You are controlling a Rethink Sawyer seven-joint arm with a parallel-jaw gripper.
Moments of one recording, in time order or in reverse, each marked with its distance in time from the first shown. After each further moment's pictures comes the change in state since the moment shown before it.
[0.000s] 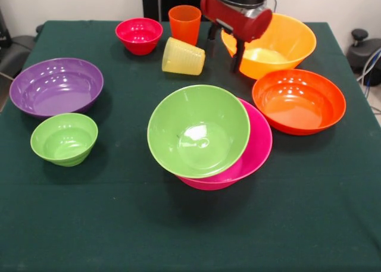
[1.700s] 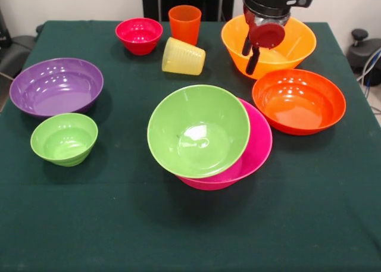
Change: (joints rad) arm 0.230 0.154 -0.203 0.080 0.399 0.000 0.514
